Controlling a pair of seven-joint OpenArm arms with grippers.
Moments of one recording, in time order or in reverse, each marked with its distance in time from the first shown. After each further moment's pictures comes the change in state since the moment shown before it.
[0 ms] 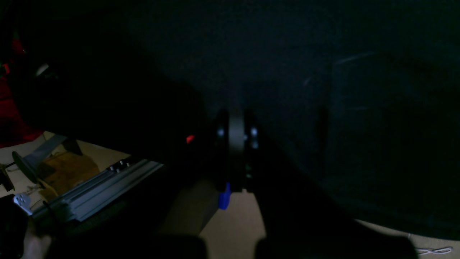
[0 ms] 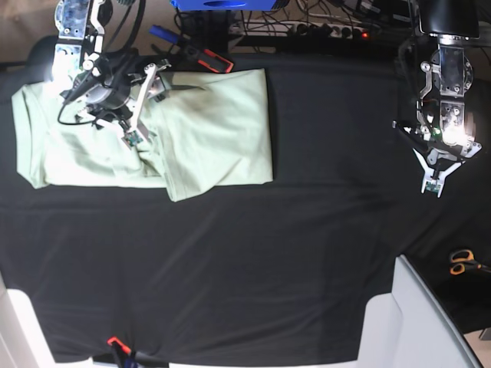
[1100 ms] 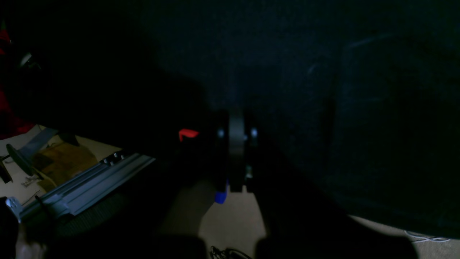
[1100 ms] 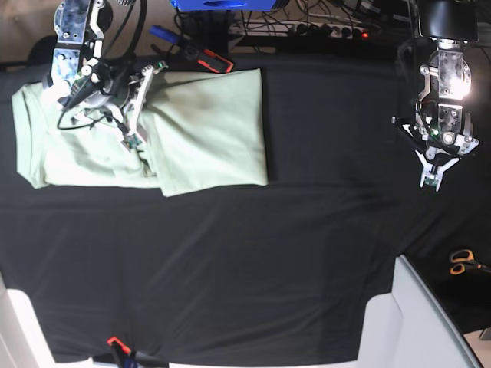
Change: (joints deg) left arm -0.8 0.0 0.1 -4.5 0.0 0.0 -0.2; right arm 0.5 -0.3 0.0 2.9 0.4 0.0 -8.2
